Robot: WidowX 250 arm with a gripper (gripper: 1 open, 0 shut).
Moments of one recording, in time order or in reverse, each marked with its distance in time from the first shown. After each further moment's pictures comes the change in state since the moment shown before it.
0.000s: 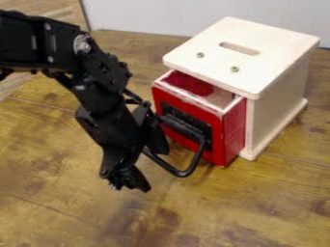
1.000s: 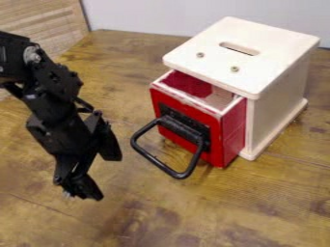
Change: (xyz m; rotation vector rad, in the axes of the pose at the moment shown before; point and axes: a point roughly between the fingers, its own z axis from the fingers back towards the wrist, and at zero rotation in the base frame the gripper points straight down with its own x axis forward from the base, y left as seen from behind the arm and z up) arm 0.046 0.015 0.003 0.027 -0.060 0.172
